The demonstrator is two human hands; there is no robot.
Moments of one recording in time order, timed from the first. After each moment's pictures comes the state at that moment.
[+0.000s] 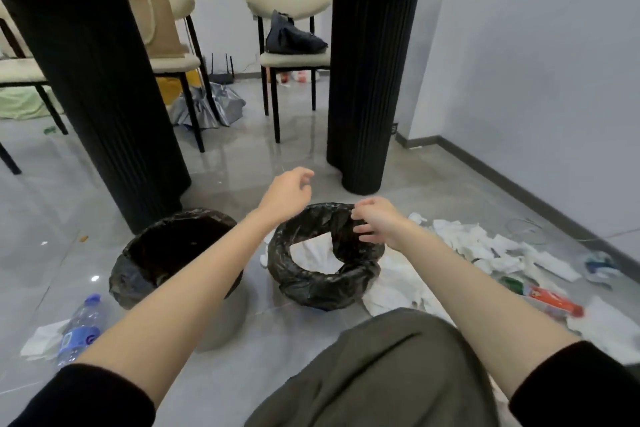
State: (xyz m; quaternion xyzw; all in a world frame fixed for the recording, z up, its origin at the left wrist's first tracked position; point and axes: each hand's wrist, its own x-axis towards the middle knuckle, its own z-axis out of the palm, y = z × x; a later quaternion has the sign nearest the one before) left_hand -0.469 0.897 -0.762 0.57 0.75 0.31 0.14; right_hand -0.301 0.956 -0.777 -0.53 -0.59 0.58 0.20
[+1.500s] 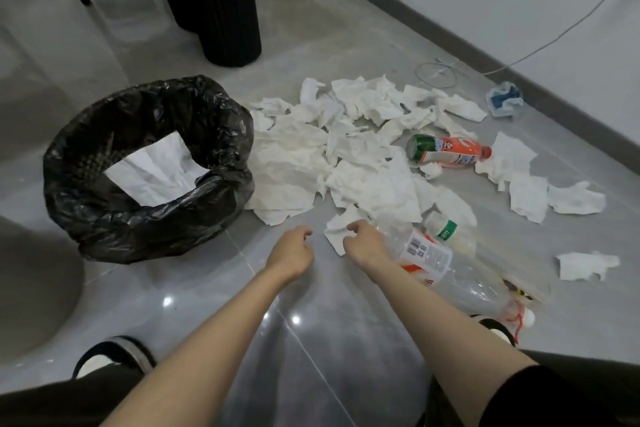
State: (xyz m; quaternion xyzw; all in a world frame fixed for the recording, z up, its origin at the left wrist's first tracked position) left_hand -0.255 0.958 -1.085 0.56 0.71 0.09 0.42; right_hand -0.110 0.981 -1.075 -0.73 -0.52 0.44 0.08
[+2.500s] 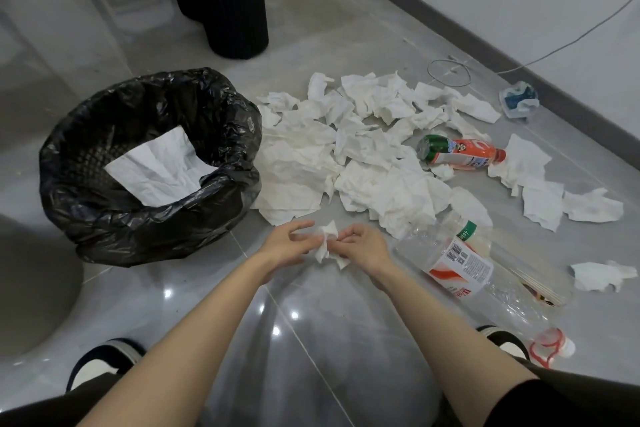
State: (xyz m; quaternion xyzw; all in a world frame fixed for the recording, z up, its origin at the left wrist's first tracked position) left_hand -0.283 0.967 -1.080 0.34 0.65 0.26 0.63; right_hand -0.119 0.984 -1.097 -0.65 -0.45 0.56 0.23
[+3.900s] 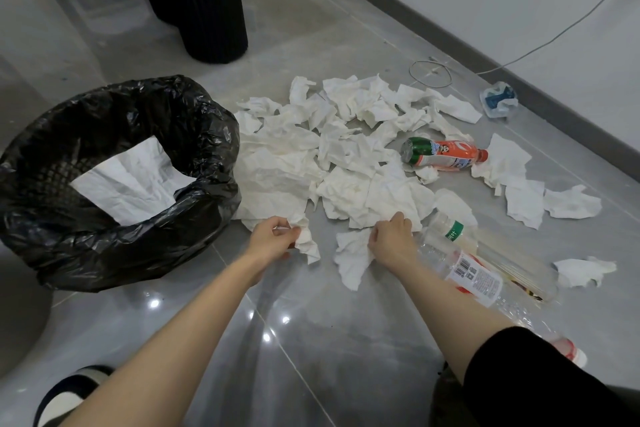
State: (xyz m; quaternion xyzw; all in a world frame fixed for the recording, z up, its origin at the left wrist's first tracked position) left_hand -0.274 0.990 -1.082 0.31 0.68 0.33 0.58; right_hand -0.058 1.027 -1.121 -0.75 -0.64 0.17 -0.06
